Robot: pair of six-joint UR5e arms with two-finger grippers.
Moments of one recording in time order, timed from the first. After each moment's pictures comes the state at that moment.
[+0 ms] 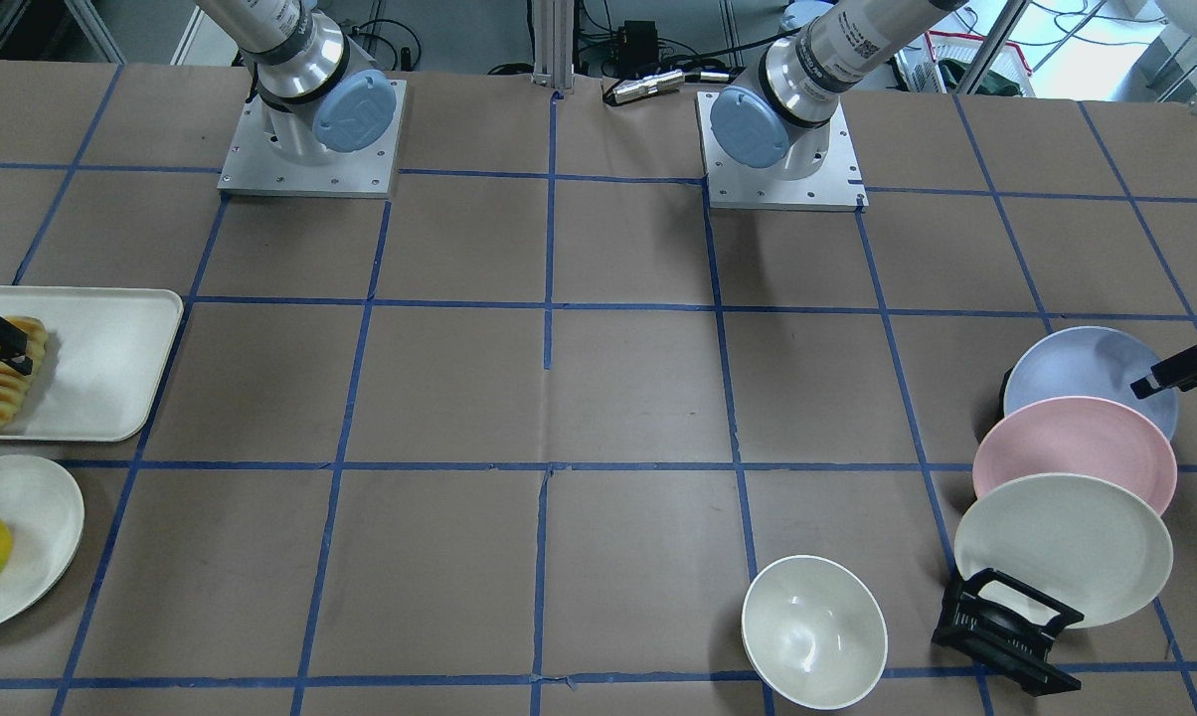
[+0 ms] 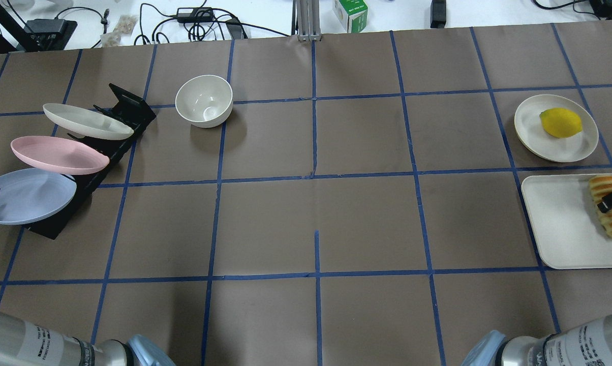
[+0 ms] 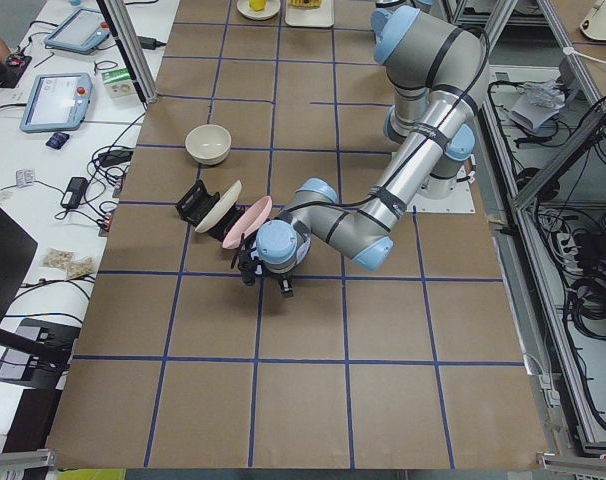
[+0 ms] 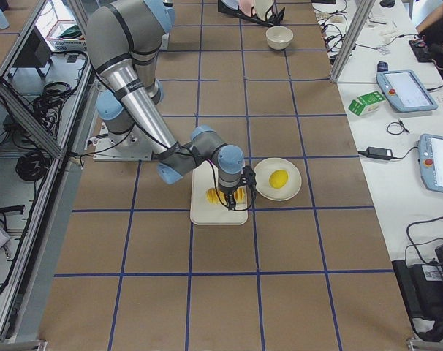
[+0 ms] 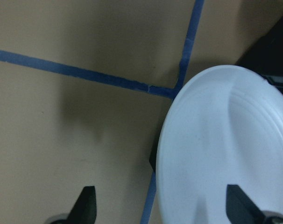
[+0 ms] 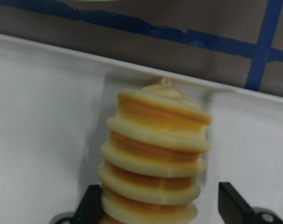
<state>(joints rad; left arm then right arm) -0.65 -2.04 -1.56 -1.29 1.47 0.70 0.72 -1.19 1.95 -2.29 -1.55 -1.07</state>
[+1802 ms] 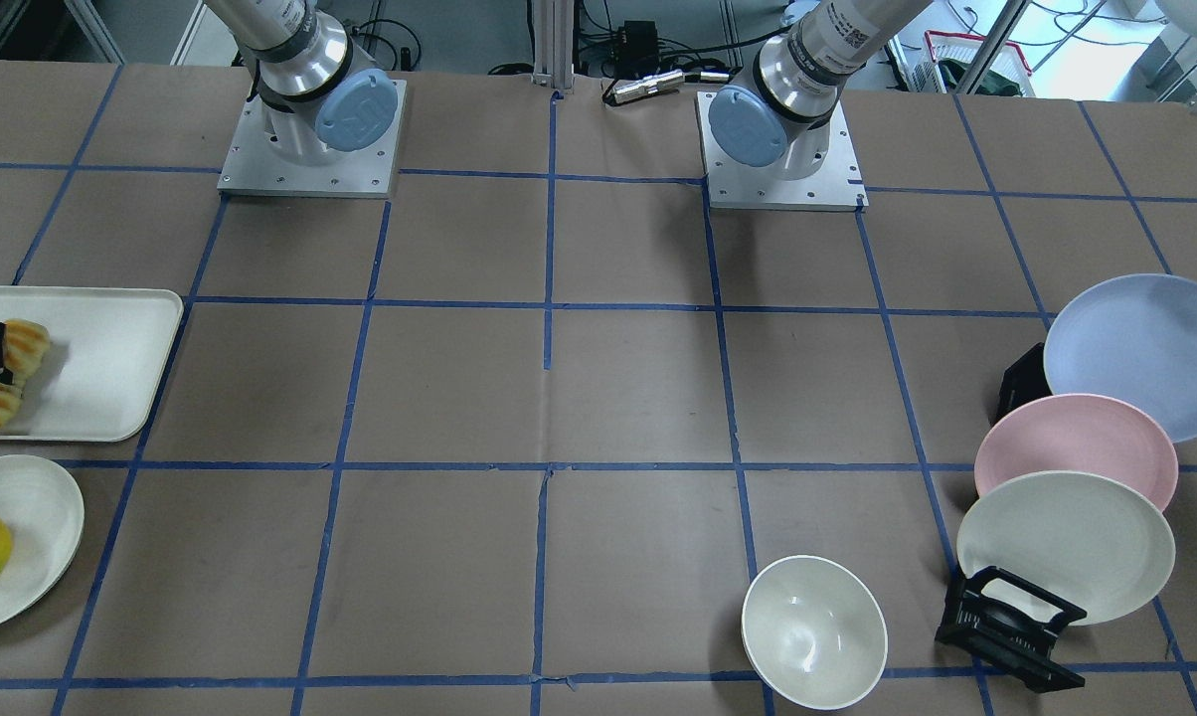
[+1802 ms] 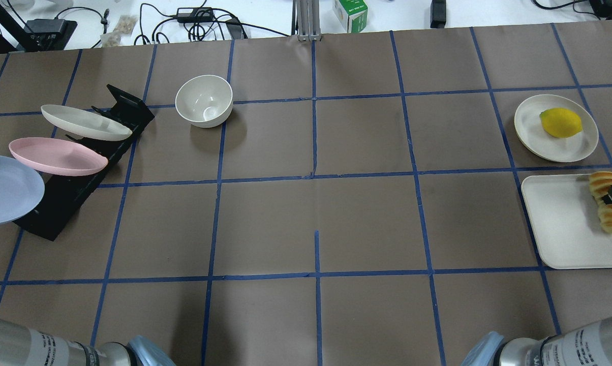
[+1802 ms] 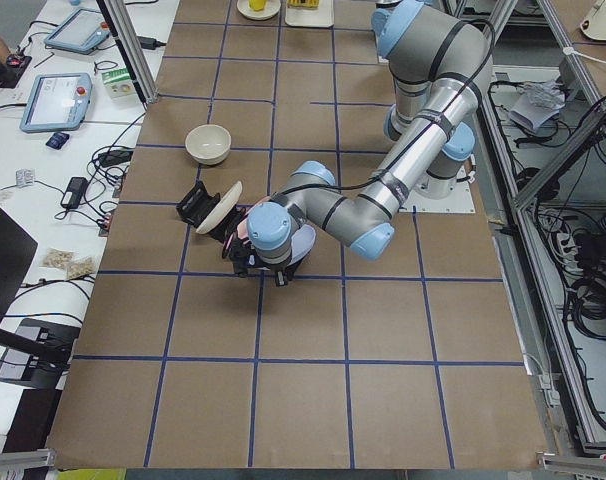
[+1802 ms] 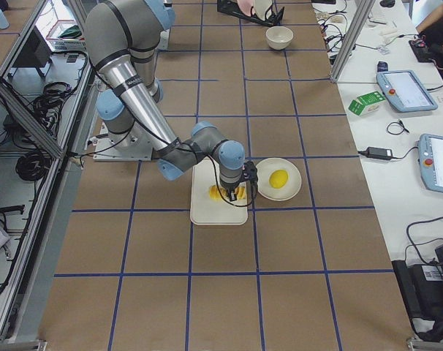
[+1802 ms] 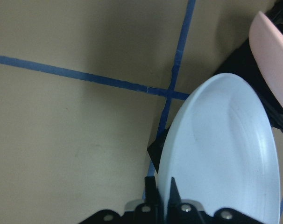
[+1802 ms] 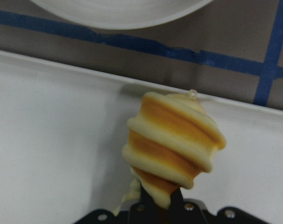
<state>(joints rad) -0.67 -1.96 -1.40 -1.51 1.56 0.70 0.74 -1.22 1.95 -2.26 -1.52 -1.05</state>
